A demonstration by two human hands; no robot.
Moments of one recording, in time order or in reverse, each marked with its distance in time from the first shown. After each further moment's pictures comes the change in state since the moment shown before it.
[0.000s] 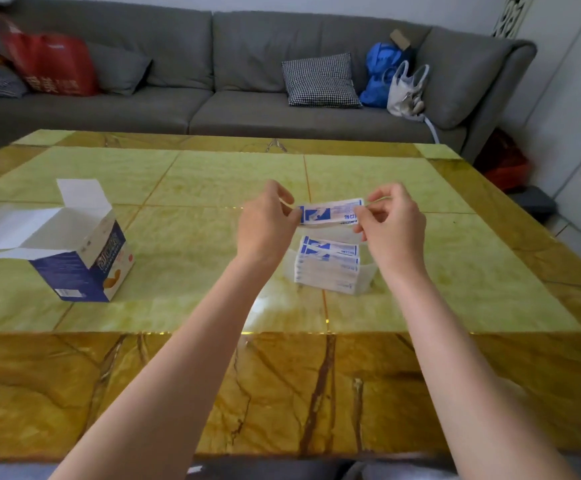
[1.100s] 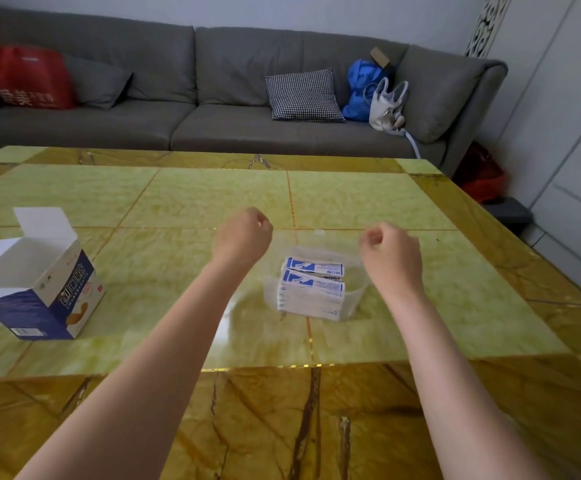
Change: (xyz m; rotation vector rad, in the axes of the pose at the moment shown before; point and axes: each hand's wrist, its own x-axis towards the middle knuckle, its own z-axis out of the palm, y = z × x) left_hand 0.048 -0.016 0.015 0.199 -0.164 -0.123; right_hand 0.025 0.030 -0.005 -0.449 -0.056 0.118
